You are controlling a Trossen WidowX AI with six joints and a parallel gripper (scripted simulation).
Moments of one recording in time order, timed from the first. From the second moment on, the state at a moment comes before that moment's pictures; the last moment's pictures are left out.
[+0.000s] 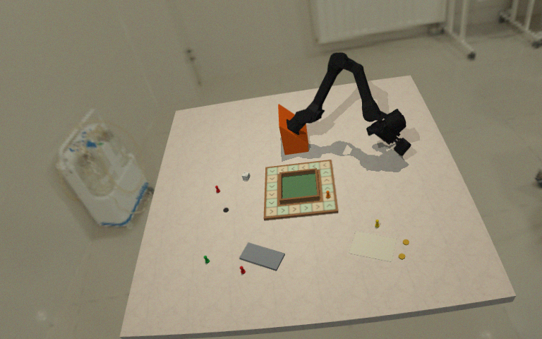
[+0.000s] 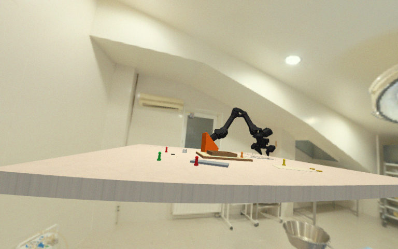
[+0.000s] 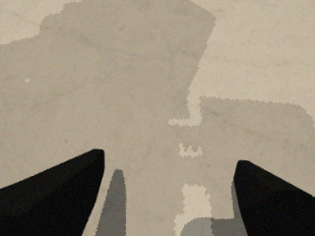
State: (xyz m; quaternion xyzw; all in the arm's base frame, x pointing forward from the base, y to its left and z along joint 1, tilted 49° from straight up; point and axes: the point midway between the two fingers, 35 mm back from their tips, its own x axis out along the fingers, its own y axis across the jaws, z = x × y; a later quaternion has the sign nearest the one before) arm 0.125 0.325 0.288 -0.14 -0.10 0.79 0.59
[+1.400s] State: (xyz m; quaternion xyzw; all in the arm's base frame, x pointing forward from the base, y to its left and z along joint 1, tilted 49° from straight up) arm 0.376 -0.045 -0.022 0.03 0.48 0.30 0.82
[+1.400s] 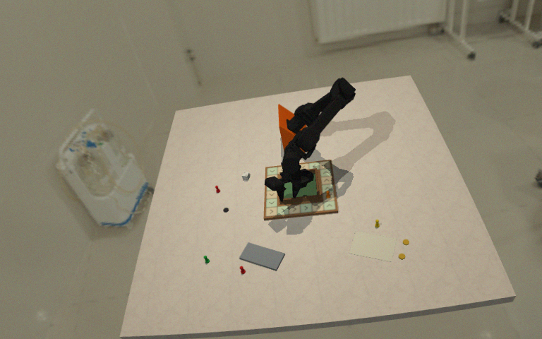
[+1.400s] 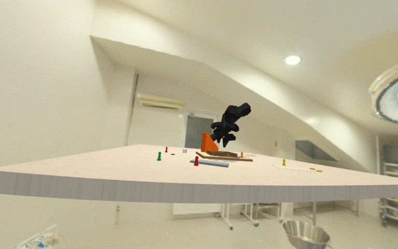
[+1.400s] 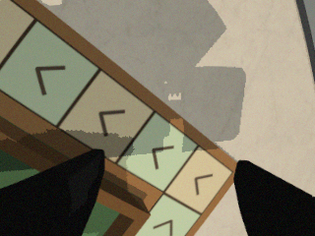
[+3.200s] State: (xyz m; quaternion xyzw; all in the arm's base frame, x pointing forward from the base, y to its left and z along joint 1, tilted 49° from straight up) arm 0.161 -0.116 -0.210 0.40 0.67 0.16 0.60
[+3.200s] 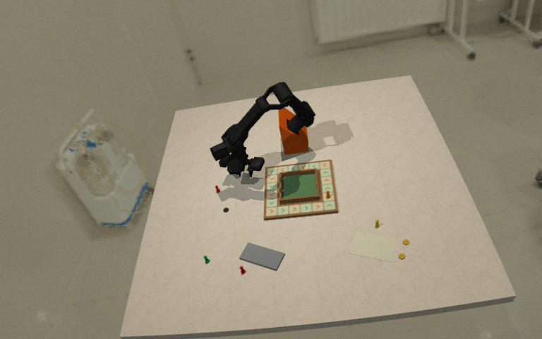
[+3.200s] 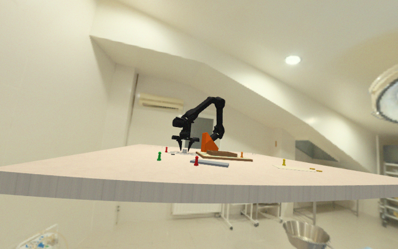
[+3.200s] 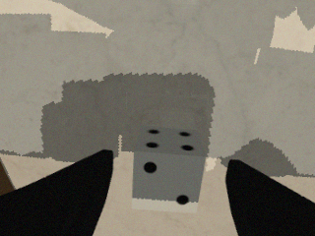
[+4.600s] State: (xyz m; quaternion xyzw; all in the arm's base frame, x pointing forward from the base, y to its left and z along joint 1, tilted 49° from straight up) arm 0.175 -0.189 -0.103 0.44 0.68 0.10 0.57
